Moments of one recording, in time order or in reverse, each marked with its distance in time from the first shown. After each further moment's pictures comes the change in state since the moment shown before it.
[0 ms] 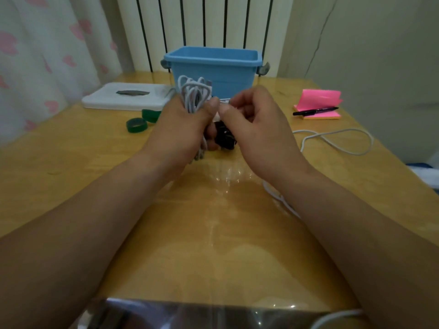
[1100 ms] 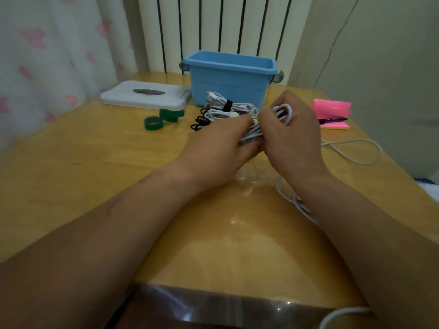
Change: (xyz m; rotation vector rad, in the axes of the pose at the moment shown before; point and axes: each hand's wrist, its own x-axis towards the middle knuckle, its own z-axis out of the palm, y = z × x) left_hand -0.011 -0.006 0.013 0.701 -0.167 0.319; right_hand 0.009 0.009 -0.003 -0.160 0.242 -0.096
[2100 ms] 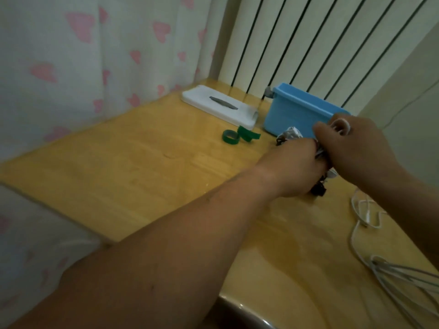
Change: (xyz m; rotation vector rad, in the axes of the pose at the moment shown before) left_hand 0.012 -0.039 -0.035 -0.333 -0.019 -0.144; right_hand 0.048 -0.070 0.053 -0.480 -0.387 -0.187
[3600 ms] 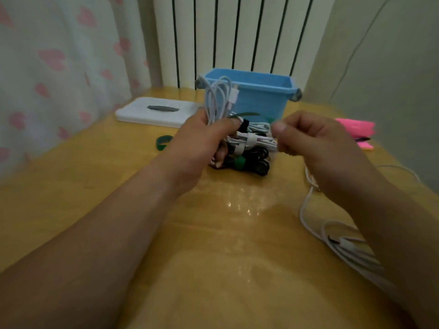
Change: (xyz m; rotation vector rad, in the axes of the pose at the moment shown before) left_hand 0.005 0.002 -0.004 -0.563 0.185 -0.208; right_hand -0.056 0.080 -0.017 0.657 0.009 0.193
